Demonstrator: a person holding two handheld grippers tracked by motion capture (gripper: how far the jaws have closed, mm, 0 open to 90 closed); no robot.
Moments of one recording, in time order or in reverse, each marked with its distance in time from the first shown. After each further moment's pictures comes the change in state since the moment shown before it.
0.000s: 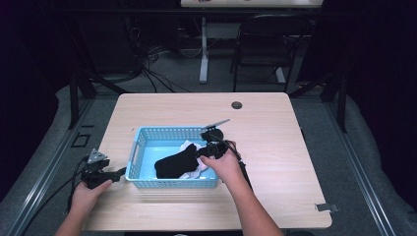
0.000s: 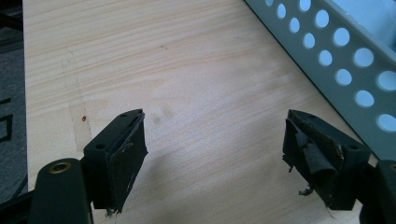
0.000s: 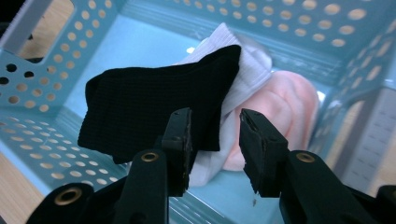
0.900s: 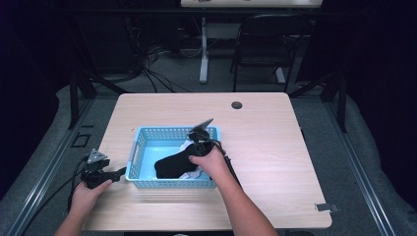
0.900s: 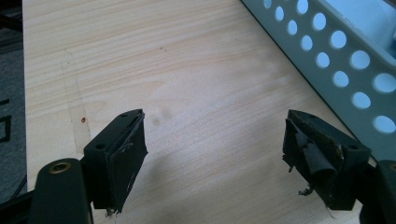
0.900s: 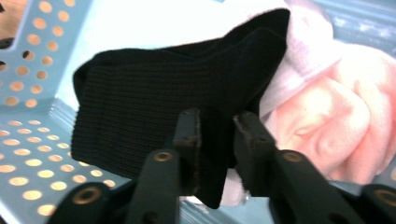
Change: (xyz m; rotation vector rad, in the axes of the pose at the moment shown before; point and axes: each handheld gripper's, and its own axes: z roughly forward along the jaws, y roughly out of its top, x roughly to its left) left arm 0.000 0.000 0.000 -0.005 -0.003 -0.005; right arm 0.012 0.015 0.049 0.186 0.026 0.061
